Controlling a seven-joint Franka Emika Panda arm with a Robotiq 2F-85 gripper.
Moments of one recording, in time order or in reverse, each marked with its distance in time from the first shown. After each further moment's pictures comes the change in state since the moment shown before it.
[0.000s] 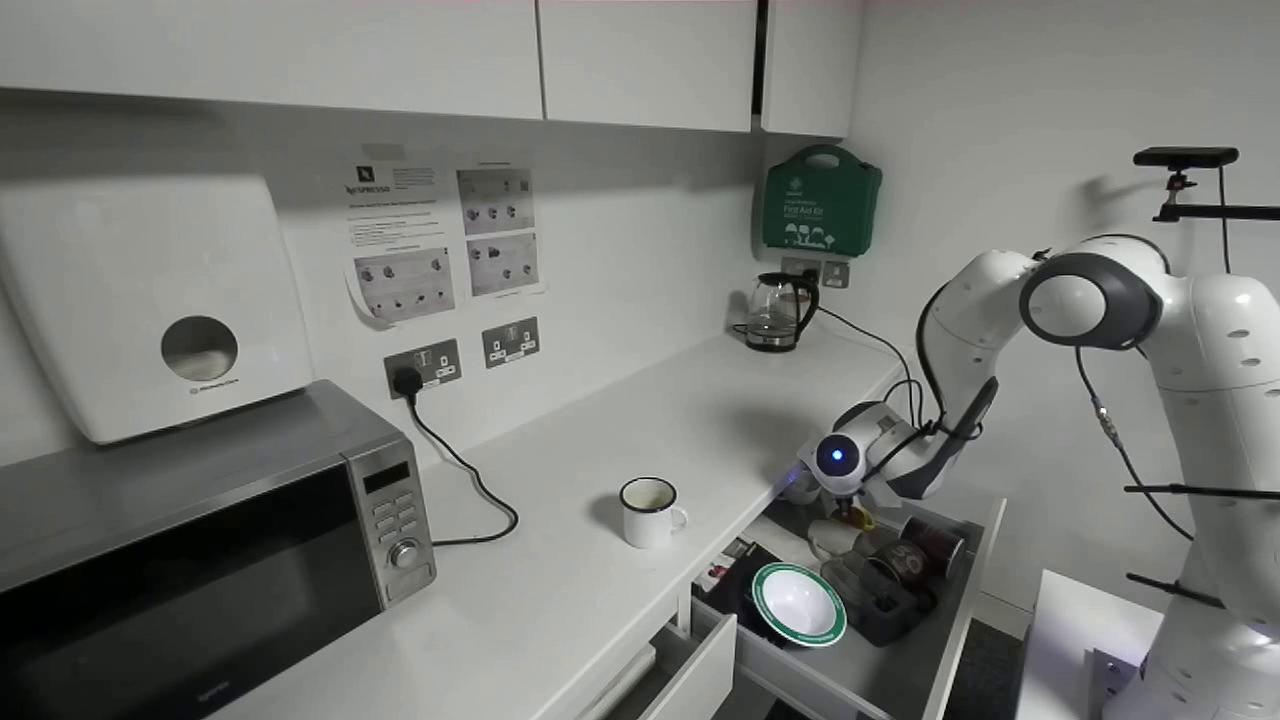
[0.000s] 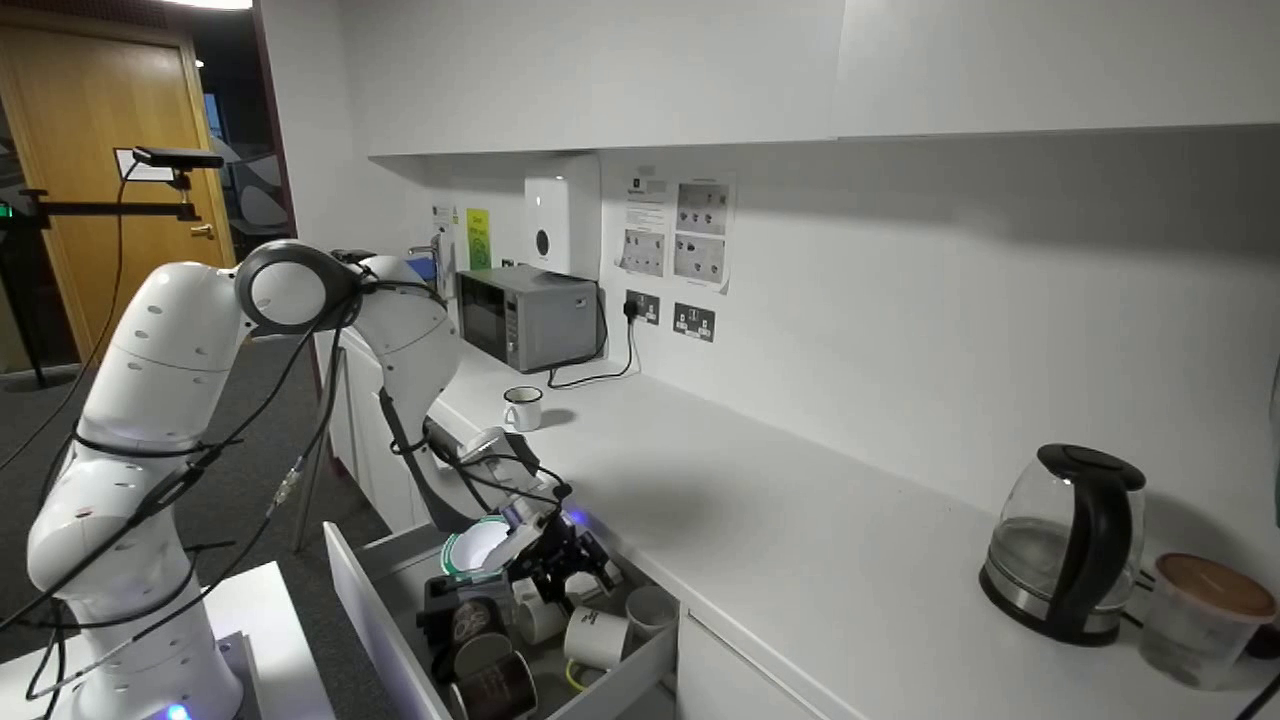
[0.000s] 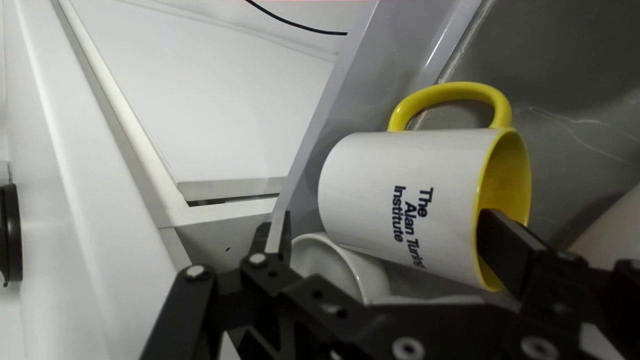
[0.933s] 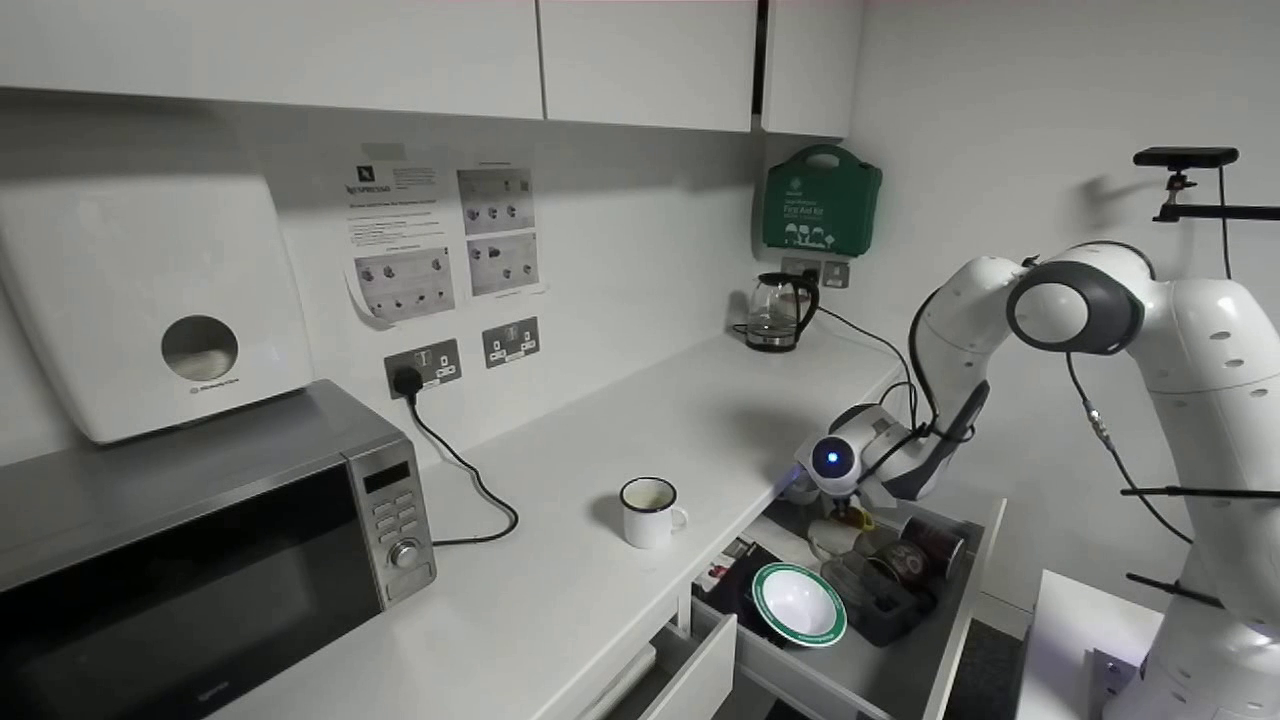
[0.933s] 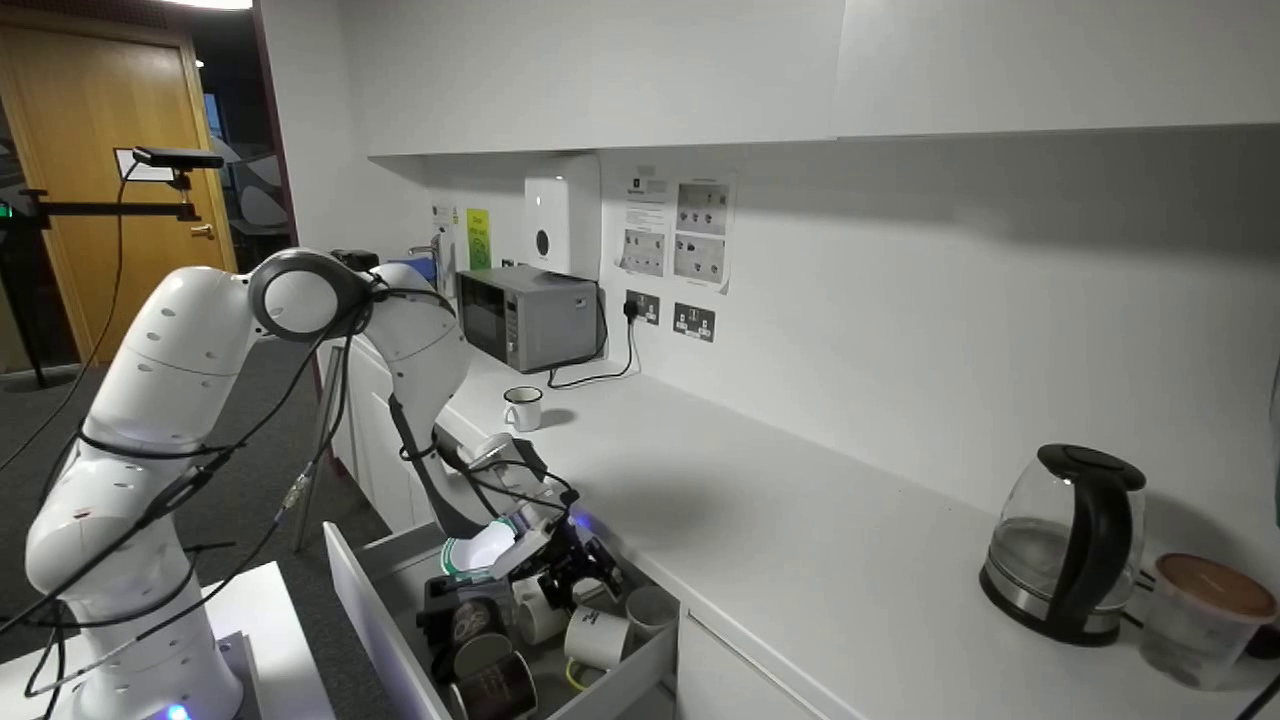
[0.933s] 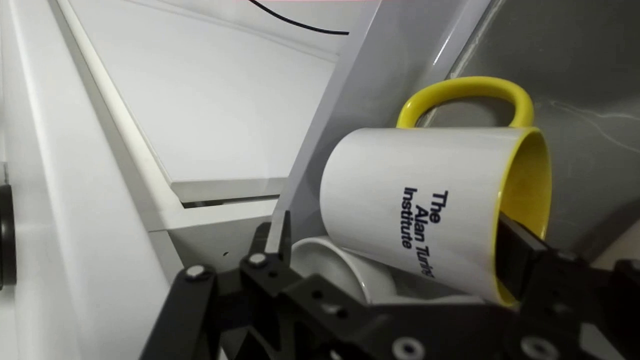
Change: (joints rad) arm -0.012 0.047 0.000 0.046 -0.005 -0.001 0.000
